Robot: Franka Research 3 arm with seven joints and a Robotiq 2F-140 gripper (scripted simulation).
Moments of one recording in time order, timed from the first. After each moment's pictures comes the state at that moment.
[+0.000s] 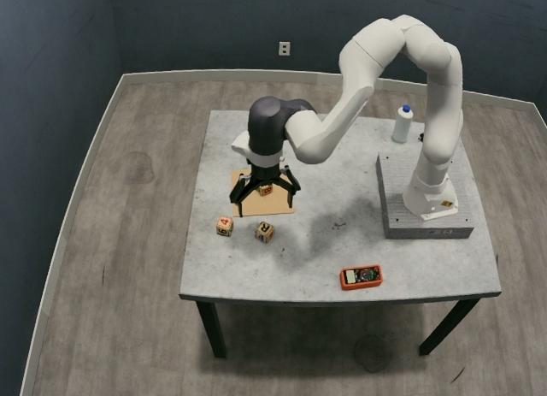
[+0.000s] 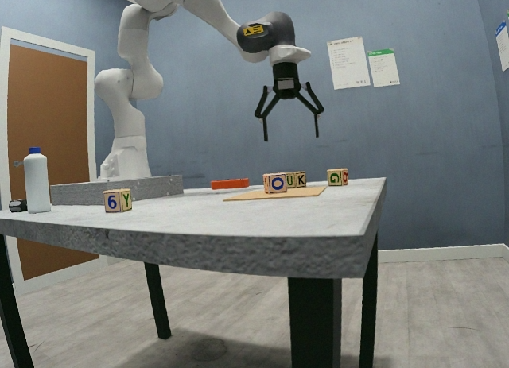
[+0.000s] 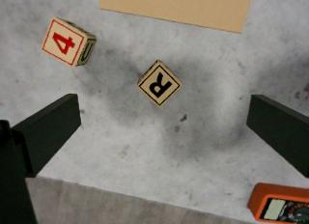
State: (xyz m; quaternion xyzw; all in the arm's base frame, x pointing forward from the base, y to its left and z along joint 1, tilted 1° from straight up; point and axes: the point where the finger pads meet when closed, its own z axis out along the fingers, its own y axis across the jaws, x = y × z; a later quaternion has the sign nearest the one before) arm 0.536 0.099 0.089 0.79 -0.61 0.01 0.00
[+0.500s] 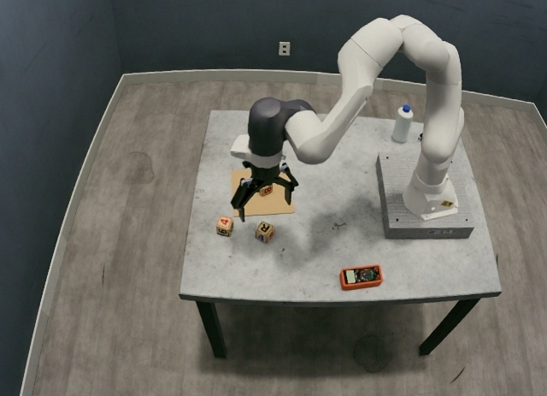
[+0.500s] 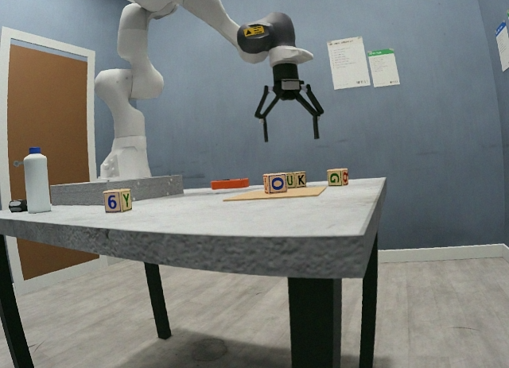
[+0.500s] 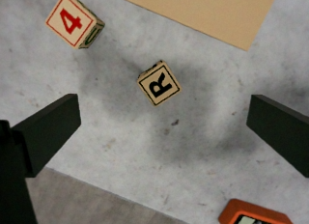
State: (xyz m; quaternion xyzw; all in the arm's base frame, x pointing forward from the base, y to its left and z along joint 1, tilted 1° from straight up) arm 0.536 0.099 0.086 0.85 -0.53 0.01 0.00
